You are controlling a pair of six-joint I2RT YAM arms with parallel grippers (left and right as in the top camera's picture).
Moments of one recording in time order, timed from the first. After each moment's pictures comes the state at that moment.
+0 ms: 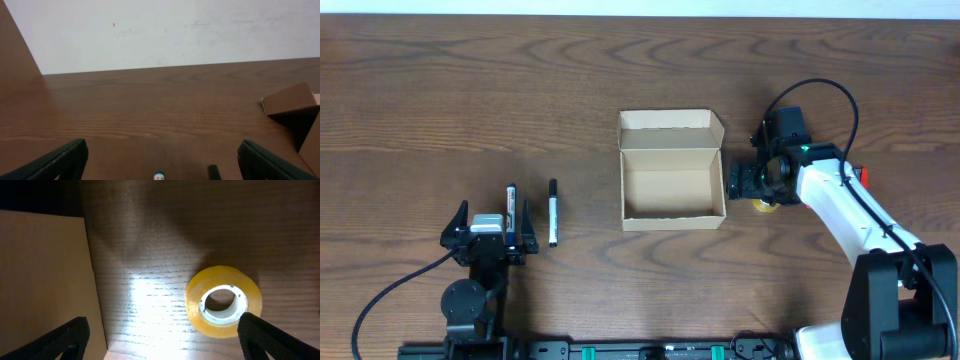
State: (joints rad) left arm 0.01 0.01 0.02 -0.11 -0.01 0.09; right arm 0.14 1.63 1.00 -0.74 -0.07 0.22
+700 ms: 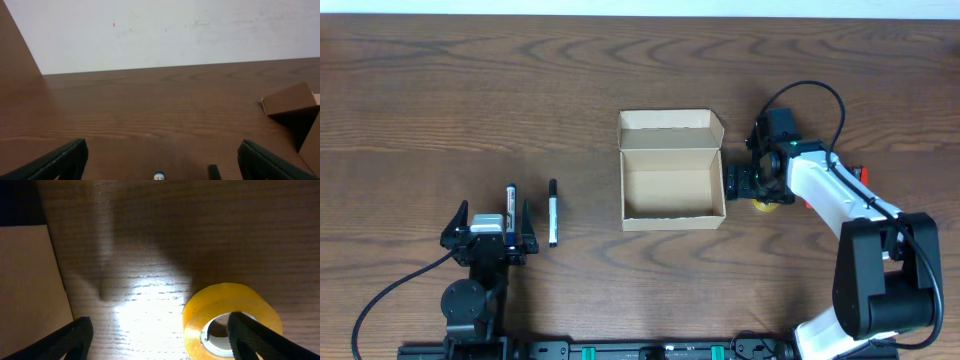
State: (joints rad) left arm 0.01 0.01 0.02 -0.11 -0.01 0.09; right arm 0.14 1.75 1.01 -0.68 -0.05 0.22
